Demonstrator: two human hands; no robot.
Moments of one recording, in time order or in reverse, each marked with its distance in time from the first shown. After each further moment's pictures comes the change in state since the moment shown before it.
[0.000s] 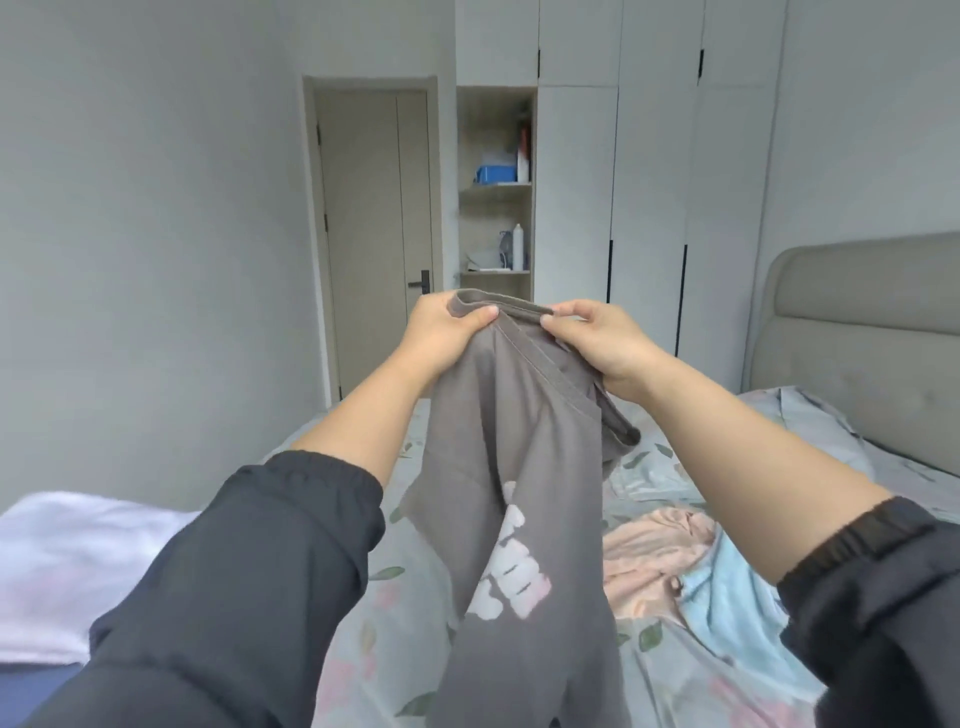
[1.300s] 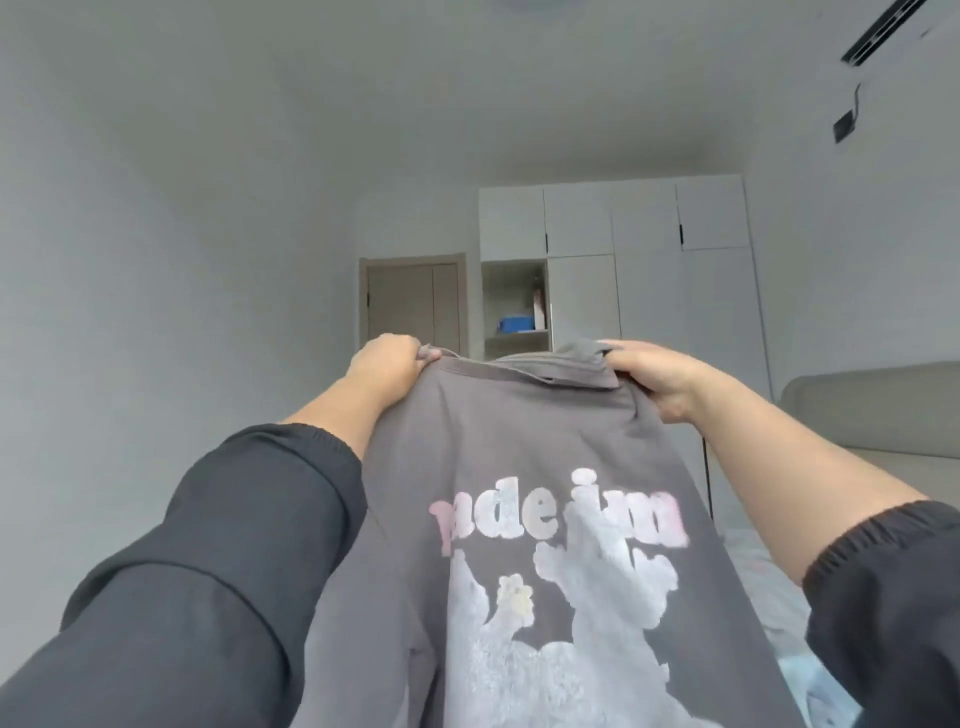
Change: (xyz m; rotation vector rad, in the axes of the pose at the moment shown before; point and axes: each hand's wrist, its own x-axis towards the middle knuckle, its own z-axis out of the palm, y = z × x) left_hand 0.026 0.153 -0.103 1.166 0.119 0.213; right_hand -0.045 -0.157 -0.054 0.047 -0.209 -0.052
